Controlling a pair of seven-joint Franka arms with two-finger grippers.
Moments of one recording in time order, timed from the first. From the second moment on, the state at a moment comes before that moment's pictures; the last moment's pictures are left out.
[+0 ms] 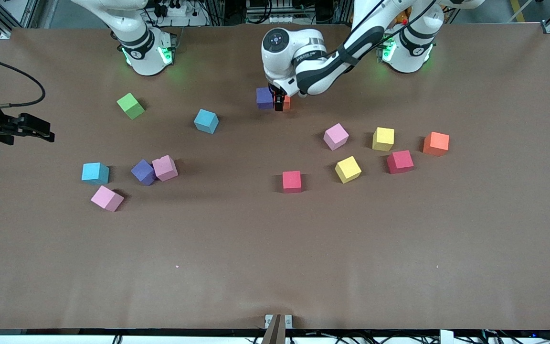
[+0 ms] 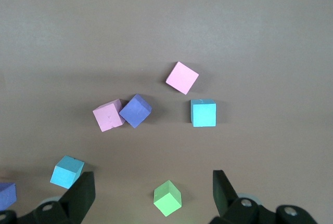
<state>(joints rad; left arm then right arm) -0.32 0.56 -0.86 -2.09 0.40 2.34 -2.89 -0.13 0.10 0.09 -1.51 0.00 1.51 -0.09</state>
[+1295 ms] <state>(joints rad) -0.26 0.59 -0.79 -1.88 0.41 2.23 -2.41 -0.14 0.10 0.10 -1.51 0.00 1.50 -0.09</state>
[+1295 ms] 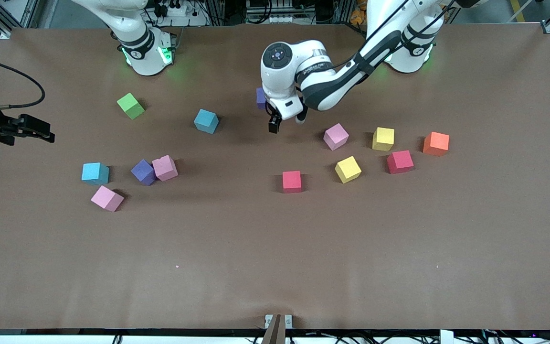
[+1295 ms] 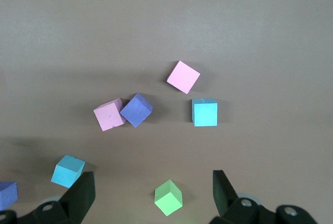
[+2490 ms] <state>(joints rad) -0.30 0.74 -0.58 -1.62 0.54 2.23 -1.41 -0.14 0.11 0.10 -1.51 0.00 1.48 -0.09</state>
